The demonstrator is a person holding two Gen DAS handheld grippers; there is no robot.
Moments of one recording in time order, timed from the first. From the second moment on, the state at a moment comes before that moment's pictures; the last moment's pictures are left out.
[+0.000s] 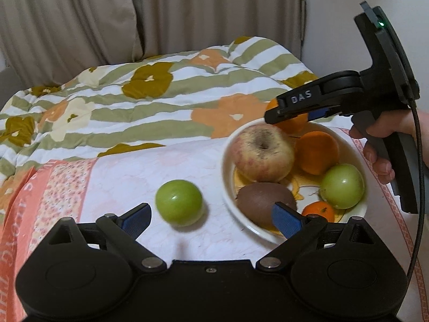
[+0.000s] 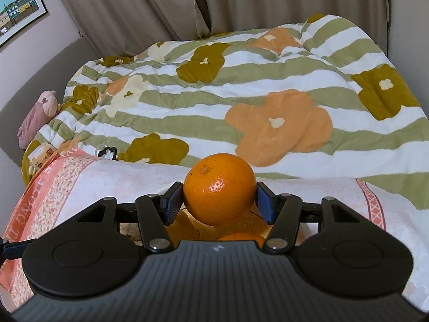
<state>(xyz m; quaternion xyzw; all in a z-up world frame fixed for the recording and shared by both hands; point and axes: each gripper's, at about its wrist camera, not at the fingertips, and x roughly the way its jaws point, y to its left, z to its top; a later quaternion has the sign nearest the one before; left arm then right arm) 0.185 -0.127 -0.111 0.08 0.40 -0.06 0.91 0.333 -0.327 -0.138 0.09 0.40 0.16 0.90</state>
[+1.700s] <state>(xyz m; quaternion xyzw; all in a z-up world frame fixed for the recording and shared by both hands) 0.081 0.003 -0.100 0.12 0.35 -0.21 0.91 0.071 -0.218 -0.069 0.05 0.33 0.01 0.94</state>
